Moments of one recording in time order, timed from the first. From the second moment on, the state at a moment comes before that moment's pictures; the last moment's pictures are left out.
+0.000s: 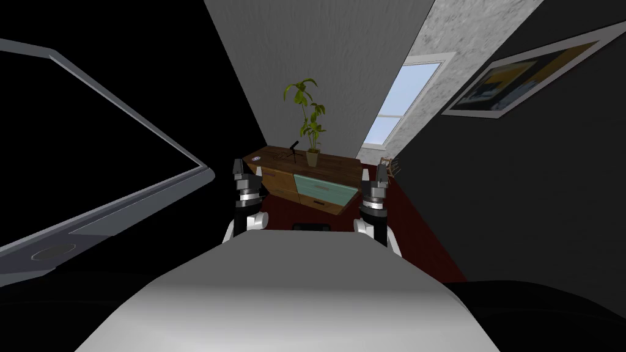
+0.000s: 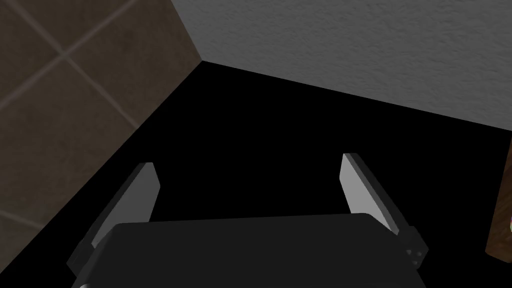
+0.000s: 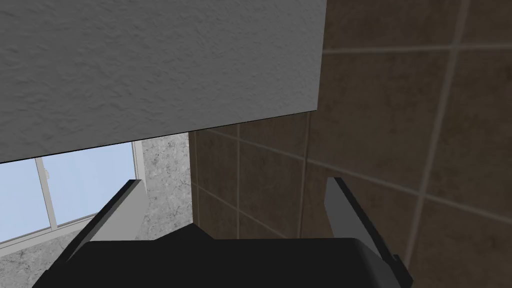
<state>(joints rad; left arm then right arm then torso) 0.48 -0.02 0.06 -2.23 -0.06 -0.45 0.15 0.54 -0.03 -0.01 -2.25 0.12 -0.59 -0.05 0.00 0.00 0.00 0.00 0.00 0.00</state>
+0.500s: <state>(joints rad) 0.48 -0.02 0.06 -2.23 -0.06 -0.45 0.15 0.54 -0.03 -0.01 -2.25 0.12 -0.59 -0.05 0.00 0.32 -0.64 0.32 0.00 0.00</state>
